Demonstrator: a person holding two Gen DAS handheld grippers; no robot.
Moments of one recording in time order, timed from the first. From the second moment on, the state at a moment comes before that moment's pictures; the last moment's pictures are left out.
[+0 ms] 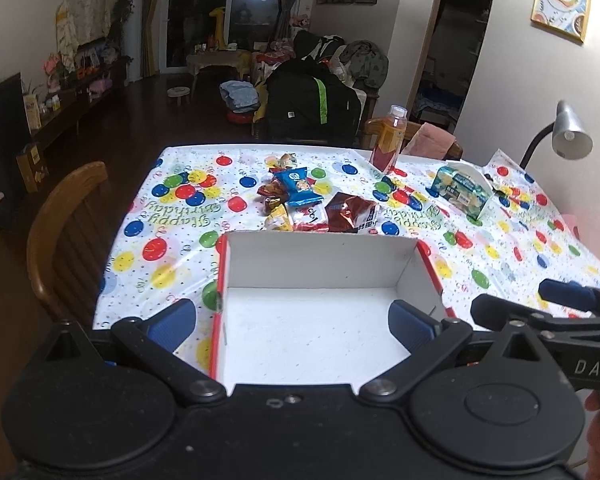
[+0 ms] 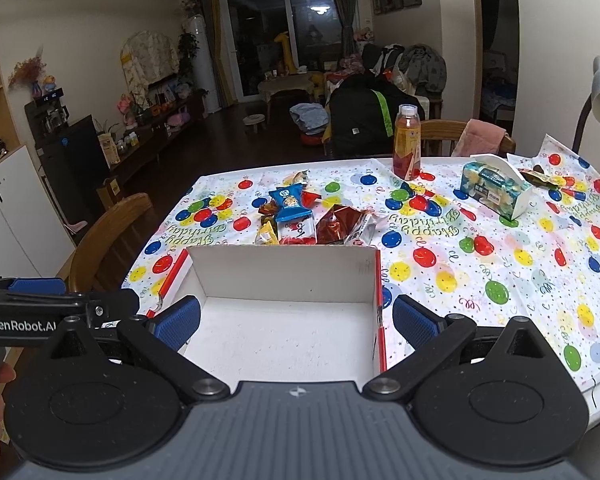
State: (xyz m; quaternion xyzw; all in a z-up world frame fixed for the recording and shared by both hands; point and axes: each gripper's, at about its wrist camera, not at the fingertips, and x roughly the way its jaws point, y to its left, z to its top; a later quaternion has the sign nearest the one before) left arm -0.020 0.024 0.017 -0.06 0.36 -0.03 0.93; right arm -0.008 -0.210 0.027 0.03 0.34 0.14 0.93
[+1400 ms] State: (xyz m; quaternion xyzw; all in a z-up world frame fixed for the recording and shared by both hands) left arm 0.258 0.018 -0.033 -0.07 0.47 0.03 0.88; right arm 0.301 -0.264 -0.034 -0.01 0.46 0.16 0.87
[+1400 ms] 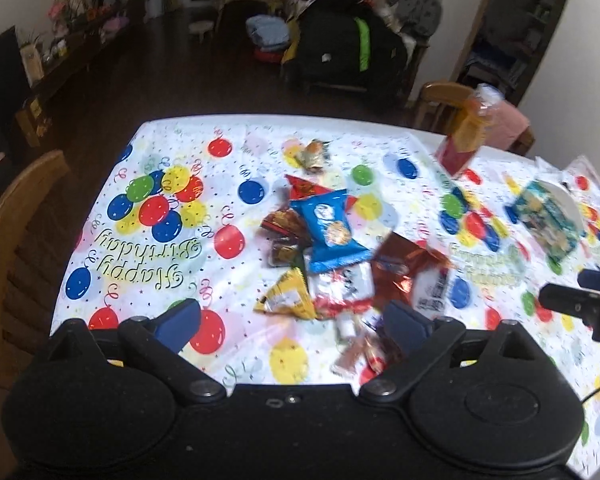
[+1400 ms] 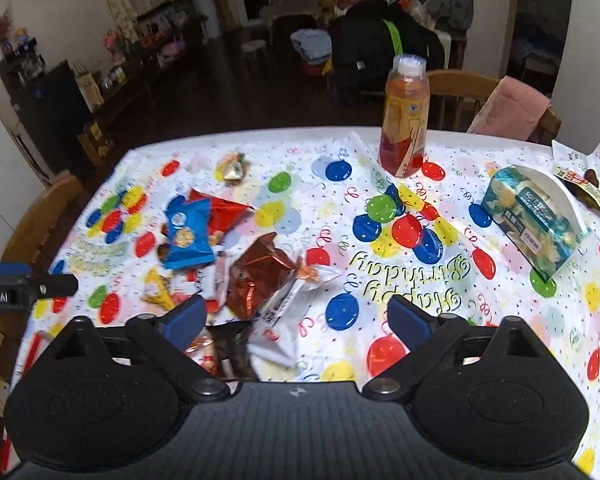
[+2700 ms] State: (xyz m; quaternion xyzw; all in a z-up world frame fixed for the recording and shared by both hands) left arm 0.358 0.050 -0.163 -0.24 0.58 0.08 0.77; right arm 0.392 -0.229 -0.157 0.04 0.59 0.16 0.79
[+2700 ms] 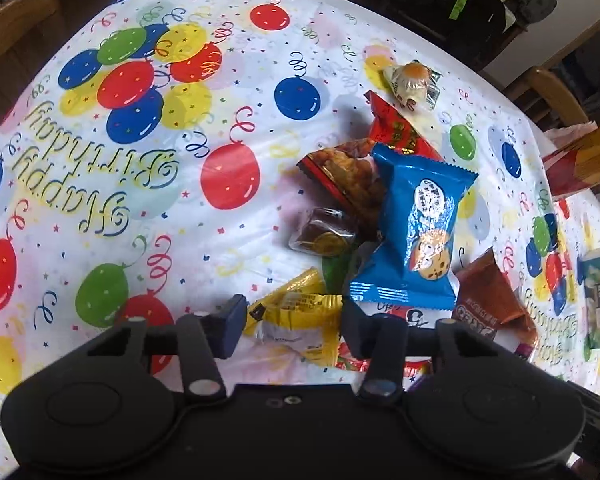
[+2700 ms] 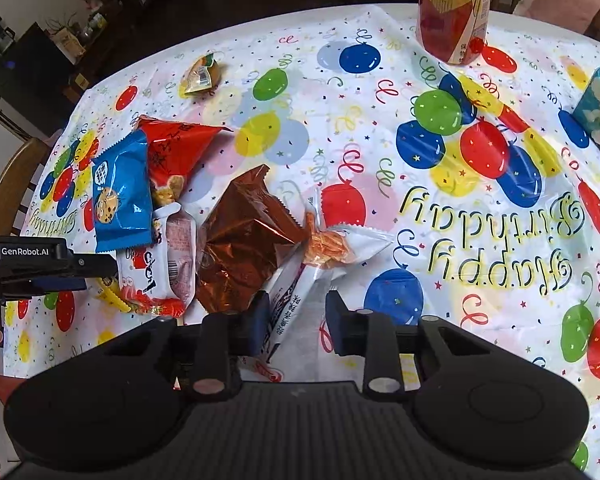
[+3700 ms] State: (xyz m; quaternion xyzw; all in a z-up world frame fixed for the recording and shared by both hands) left arm 0.318 0.062 -0.110 -0.21 0.55 0.05 0.80; right arm 0.343 -0.261 -0.081 0.06 0.53 0.18 0.83
